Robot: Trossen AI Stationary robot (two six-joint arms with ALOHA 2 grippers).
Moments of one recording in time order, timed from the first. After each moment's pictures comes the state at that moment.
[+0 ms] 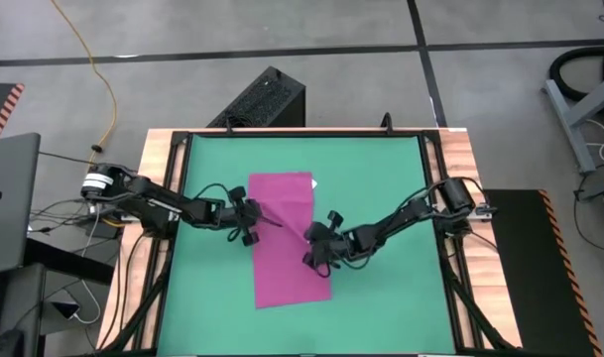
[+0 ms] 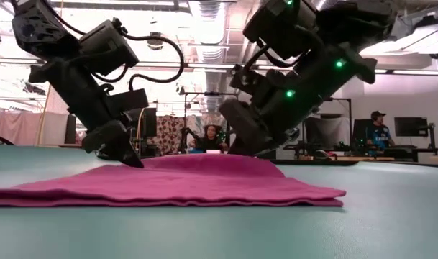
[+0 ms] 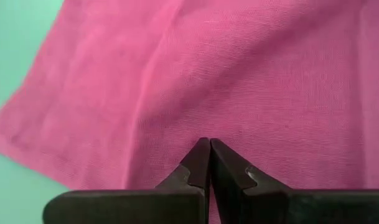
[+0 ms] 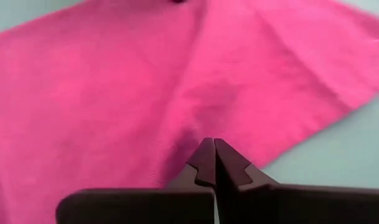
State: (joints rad) left arm -0.02 1.47 0.44 0.12 -0.37 -0.16; right arm 0.27 1.94 1.00 0.13 0.65 0.55
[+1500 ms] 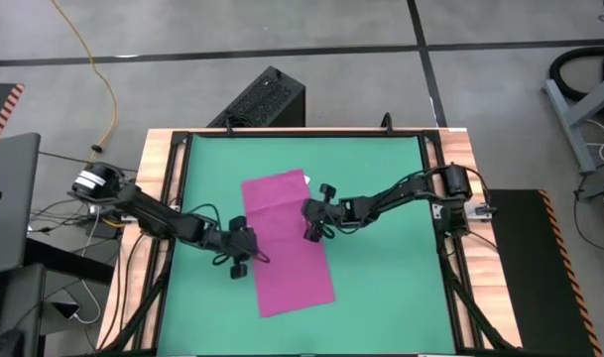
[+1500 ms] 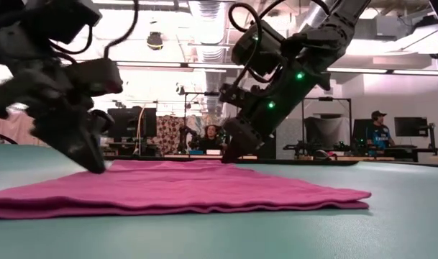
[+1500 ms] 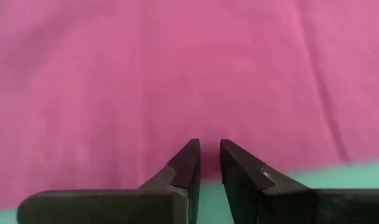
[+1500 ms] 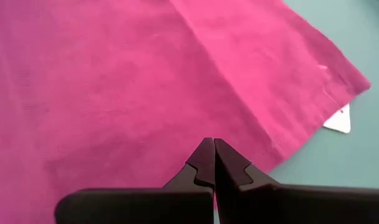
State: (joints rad) left arm -0.32 1.39 0.44 0.11 -0.17 -0.39; right arm 0.02 1.90 1.00 0.13 0.42 0.13
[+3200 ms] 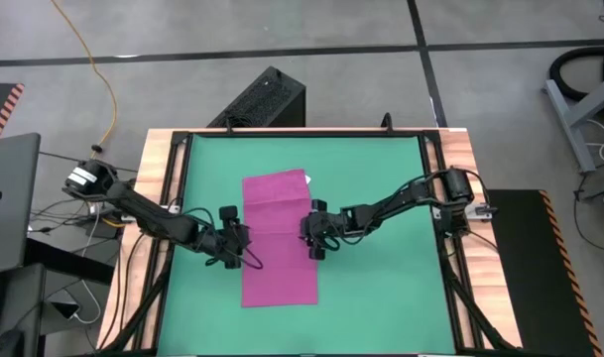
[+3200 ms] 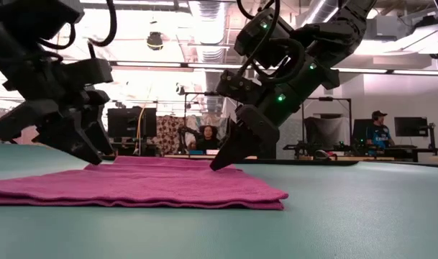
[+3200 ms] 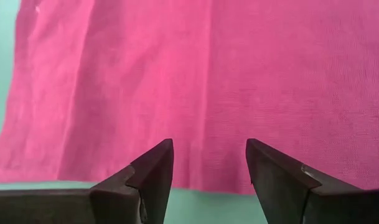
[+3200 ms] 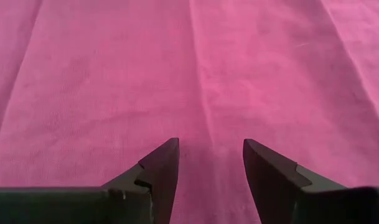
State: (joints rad) left arm -0.38 1.31 0.44 -0.09 -0.54 -0.22; right arm 0.10 1.90 0.98 0.20 0.19 0.03
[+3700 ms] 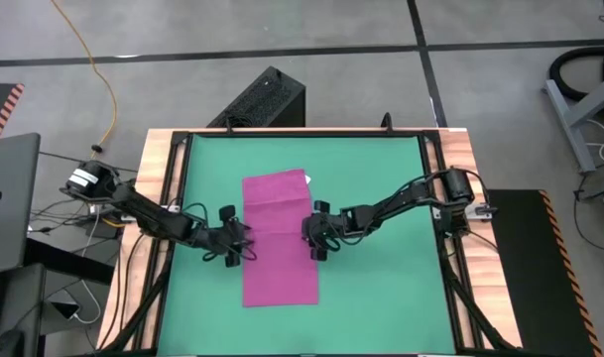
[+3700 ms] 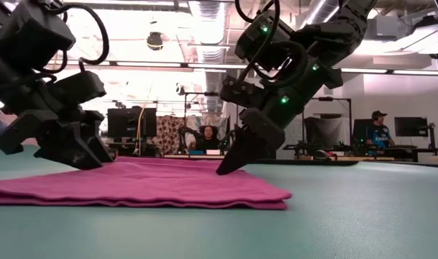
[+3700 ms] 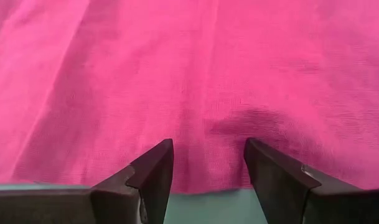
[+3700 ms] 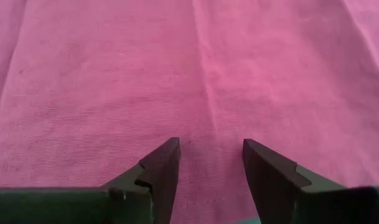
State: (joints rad) left arm -0.33 1.33 0.24 0.25 -0.44 -0.27; right arm 0.10 1.90 0.98 0.13 0.19 0.08
